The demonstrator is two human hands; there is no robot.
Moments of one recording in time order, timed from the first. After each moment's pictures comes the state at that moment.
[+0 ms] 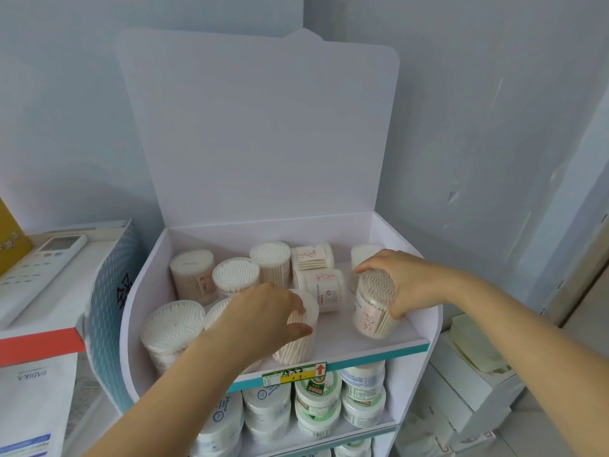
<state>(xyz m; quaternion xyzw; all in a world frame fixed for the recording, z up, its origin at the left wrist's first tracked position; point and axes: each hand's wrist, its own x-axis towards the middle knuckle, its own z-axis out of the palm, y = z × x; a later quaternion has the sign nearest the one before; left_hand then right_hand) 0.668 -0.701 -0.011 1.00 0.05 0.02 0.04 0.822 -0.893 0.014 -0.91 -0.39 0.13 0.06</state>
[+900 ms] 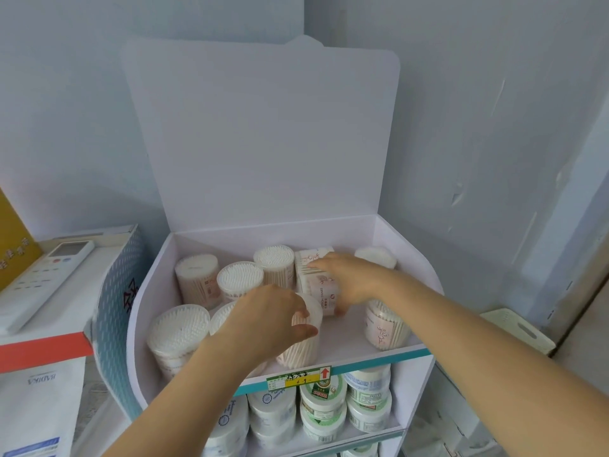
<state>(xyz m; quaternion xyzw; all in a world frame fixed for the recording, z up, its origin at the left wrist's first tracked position) 0.670 -0.703 -0.009 1.00 0.07 0.03 0.06 0.824 -0.811 -0.009 -0.89 -0.46 0.08 0.01</state>
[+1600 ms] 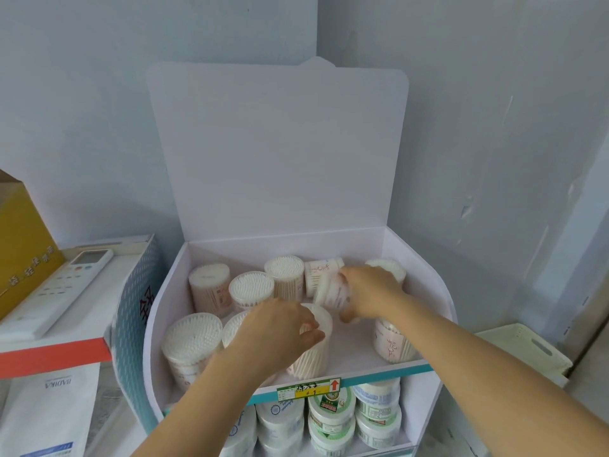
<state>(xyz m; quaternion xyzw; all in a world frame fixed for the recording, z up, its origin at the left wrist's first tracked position) 0.665 -0.701 -0.013 0.99 0.08 0.05 0.10 0.830 -0.814 -0.028 -0.93 -0.36 -0.02 0.03</state>
